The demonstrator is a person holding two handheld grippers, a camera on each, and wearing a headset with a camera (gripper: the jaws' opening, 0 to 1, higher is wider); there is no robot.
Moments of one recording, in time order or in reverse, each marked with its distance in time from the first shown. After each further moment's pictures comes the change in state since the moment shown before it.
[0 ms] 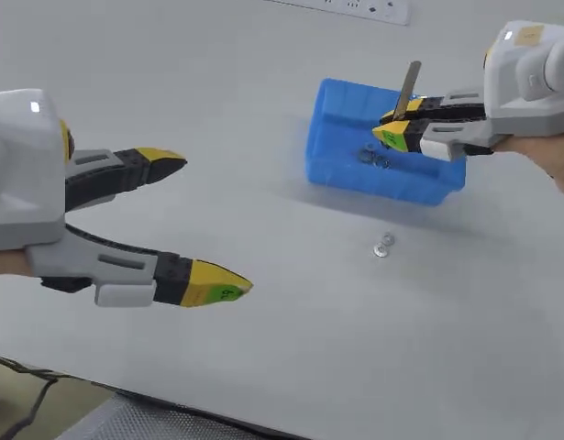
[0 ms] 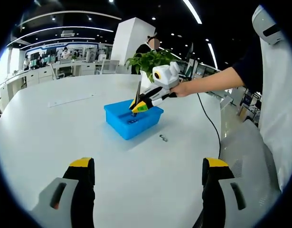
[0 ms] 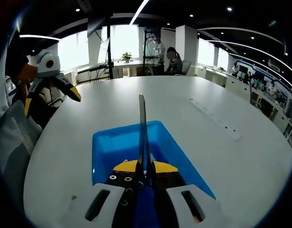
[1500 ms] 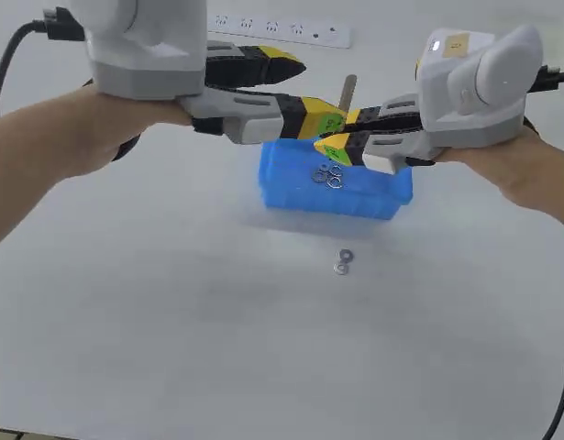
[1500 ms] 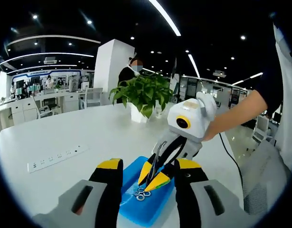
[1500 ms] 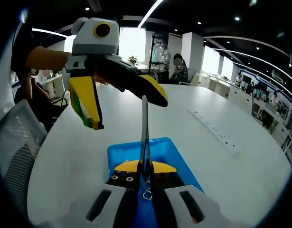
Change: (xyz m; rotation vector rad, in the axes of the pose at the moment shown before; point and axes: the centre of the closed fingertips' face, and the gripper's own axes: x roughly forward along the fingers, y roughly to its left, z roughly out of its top) left arm 0.124 0.021 0.150 0.182 -0.203 -0.112; right arm -0.019 0.032 0.035 -0.075 -0.044 0.006
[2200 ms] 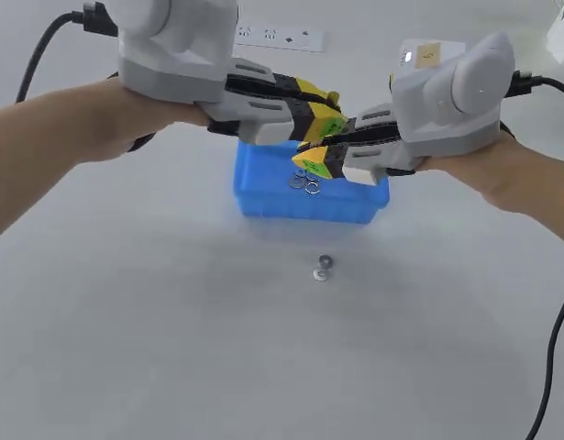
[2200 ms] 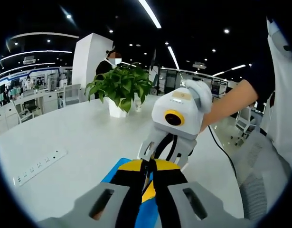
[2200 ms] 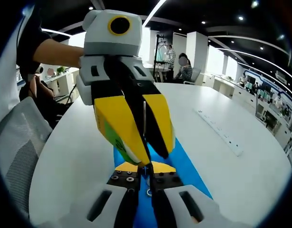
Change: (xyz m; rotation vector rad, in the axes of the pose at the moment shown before) left arm 0.032 -0.025 -0.010 0.056 0.071 -0.201; right arm -0.003 0.007 -0.004 -0.014 0.009 0.044
